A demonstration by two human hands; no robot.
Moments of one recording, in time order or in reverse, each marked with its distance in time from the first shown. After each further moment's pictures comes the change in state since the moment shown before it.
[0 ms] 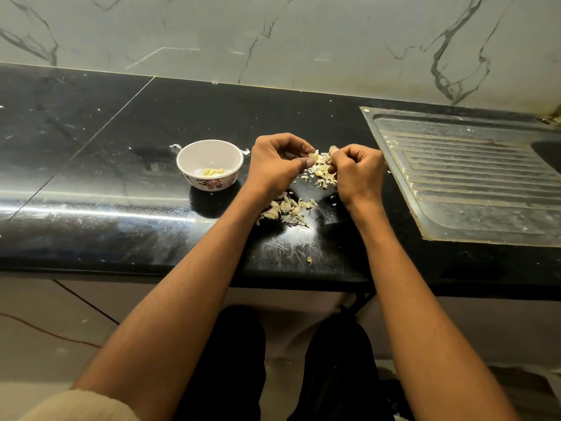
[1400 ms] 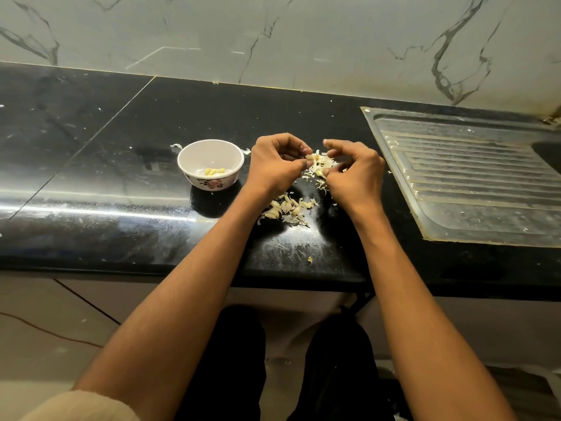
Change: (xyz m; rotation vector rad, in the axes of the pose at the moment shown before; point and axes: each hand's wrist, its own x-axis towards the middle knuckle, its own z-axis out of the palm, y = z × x) left_hand 0.000 0.001 0.001 0.059 0.027 -0.034; right_hand -0.001 0.005 -0.004 -0.273 -0.076 -0.147
